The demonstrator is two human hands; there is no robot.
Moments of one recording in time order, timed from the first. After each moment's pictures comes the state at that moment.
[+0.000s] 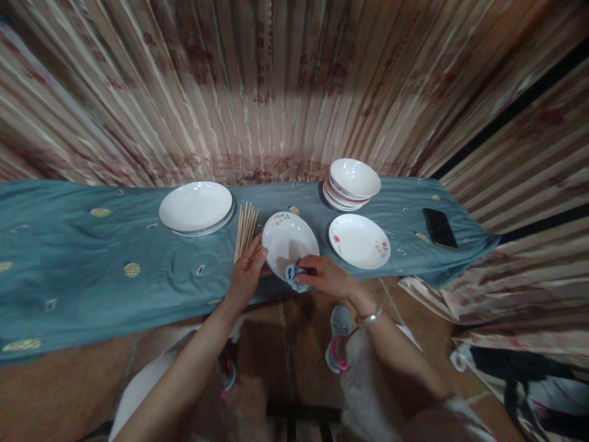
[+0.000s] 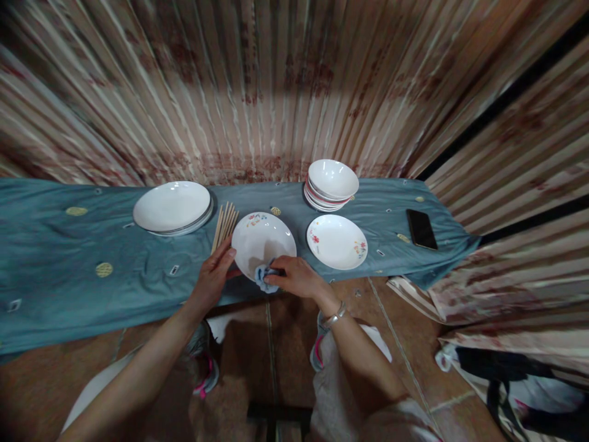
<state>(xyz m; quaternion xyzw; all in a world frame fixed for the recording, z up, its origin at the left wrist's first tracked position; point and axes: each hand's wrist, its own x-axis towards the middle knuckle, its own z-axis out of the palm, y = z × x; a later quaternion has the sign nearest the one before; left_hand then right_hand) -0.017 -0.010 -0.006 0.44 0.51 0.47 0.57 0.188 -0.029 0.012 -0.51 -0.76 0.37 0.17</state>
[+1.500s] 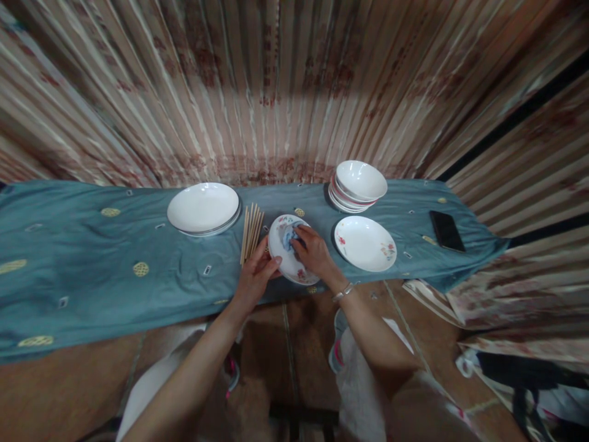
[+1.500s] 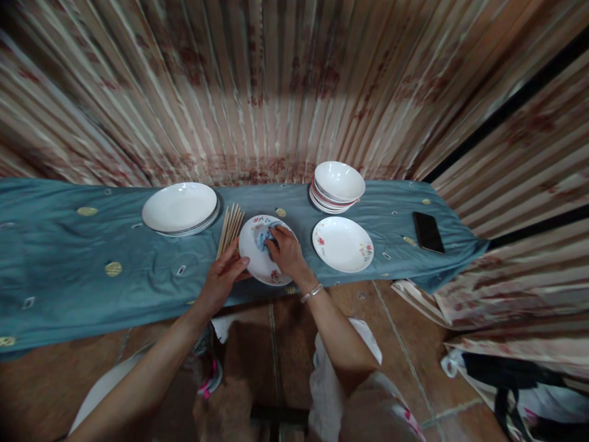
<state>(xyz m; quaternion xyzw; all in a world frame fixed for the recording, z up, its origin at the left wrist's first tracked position) -0.020 -0.014 -0.006 0.43 0.47 0.47 0.61 0.163 0.034 -0.046 -0.57 -0.73 0.13 0.35</state>
